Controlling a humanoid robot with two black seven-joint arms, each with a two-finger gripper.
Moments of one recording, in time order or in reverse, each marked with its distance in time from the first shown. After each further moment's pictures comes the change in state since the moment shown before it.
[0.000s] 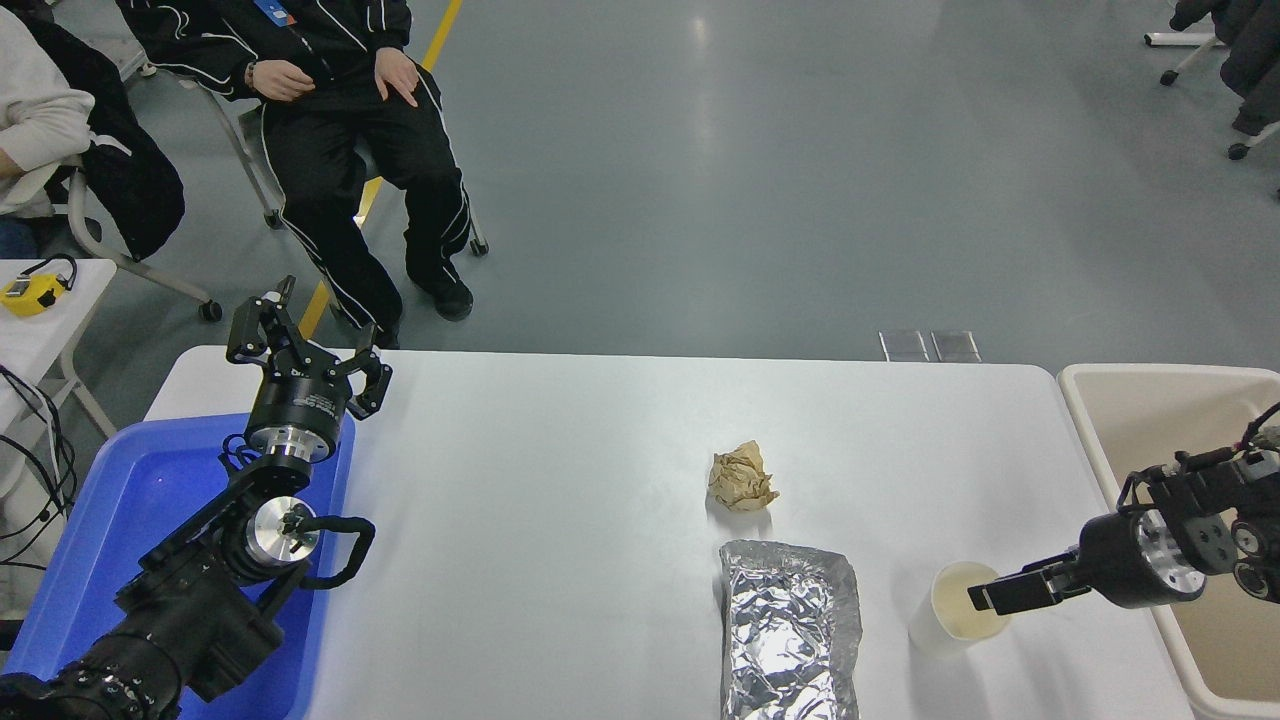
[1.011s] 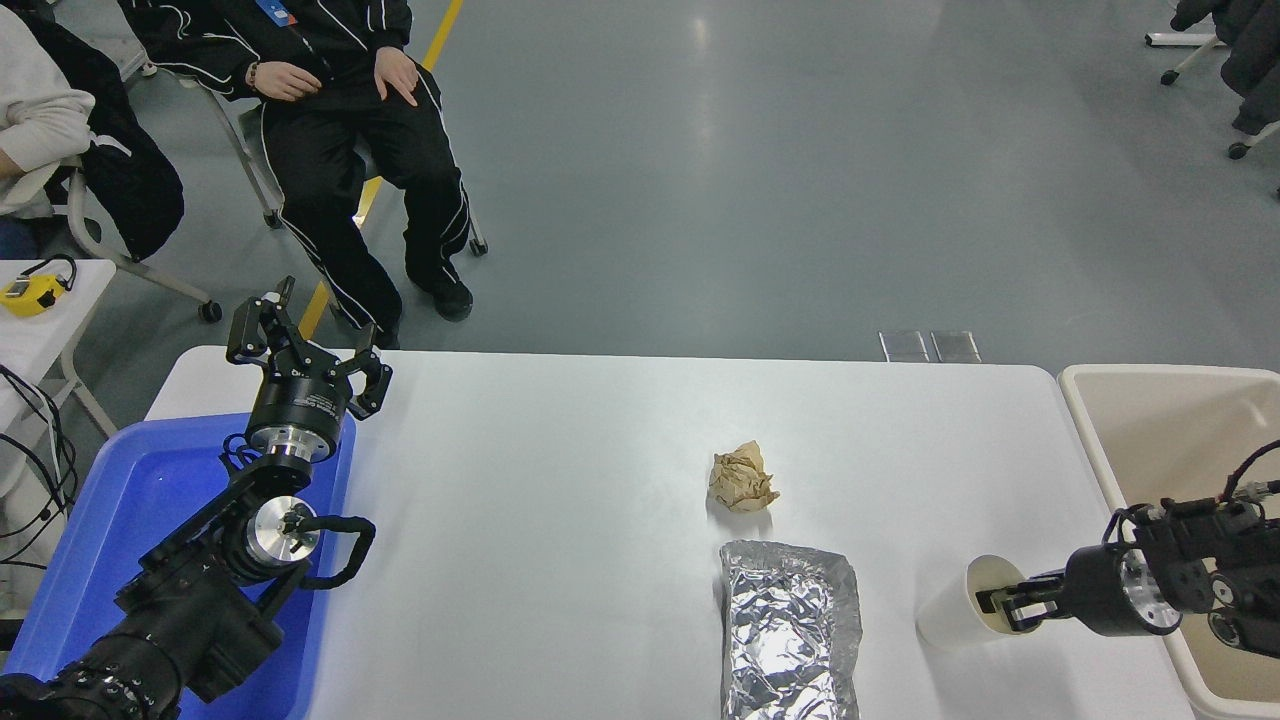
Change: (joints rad) left arm 0.000 0.000 0.000 0.000 0.000 0.000 0.000; right arm -0.076 0.057 0.010 -0.089 0.010 -0.116 0.011
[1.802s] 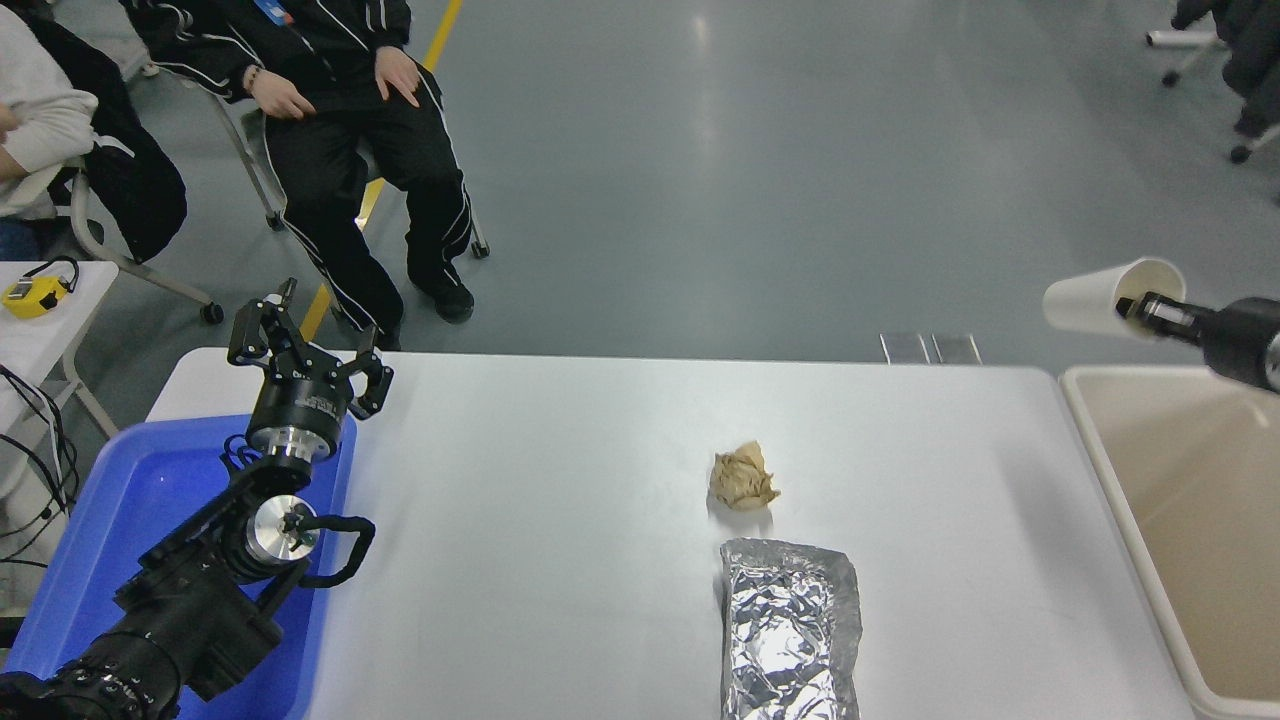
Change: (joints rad) left arm 0.000 0.000 0.000 0.000 0.000 0.000 0.000; right arm 0.015 0.019 0.298 -0.701 0.595 0.164 0.008
